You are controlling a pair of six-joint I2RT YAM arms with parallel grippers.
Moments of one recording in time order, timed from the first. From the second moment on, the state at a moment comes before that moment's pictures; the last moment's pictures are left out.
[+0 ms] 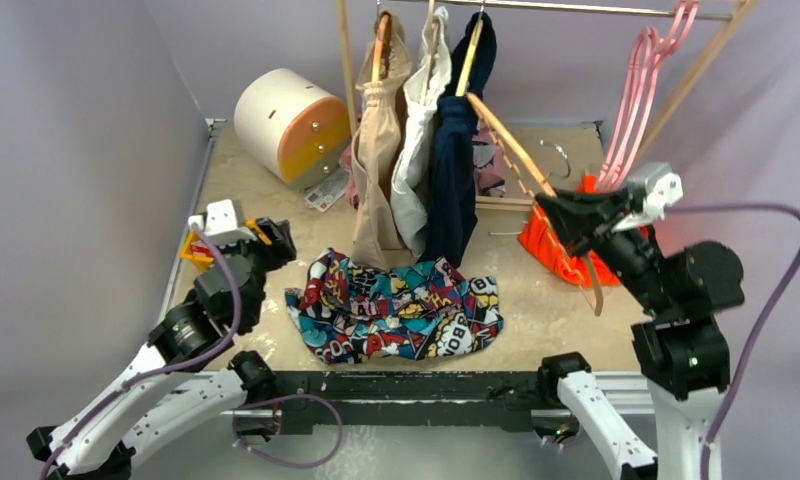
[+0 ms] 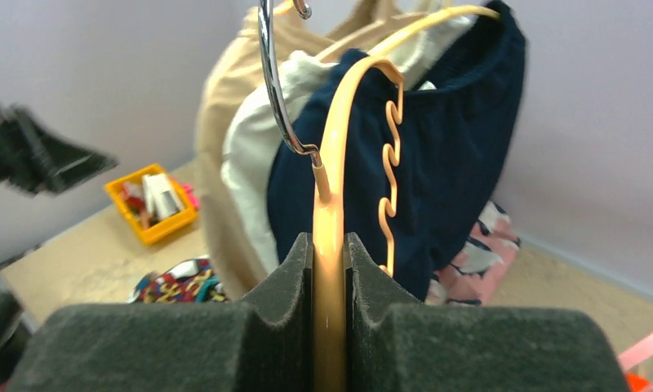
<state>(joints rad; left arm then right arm) -0.81 0.56 0.80 -0.42 -0.87 -0.40 0.17 0.67 1.32 -0.49 -0.39 0.10</state>
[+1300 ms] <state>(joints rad) -0.81 0.45 1.24 -0.59 -0.51 -0.20 0.30 0.80 1.20 -0.19 -1.06 0.25</state>
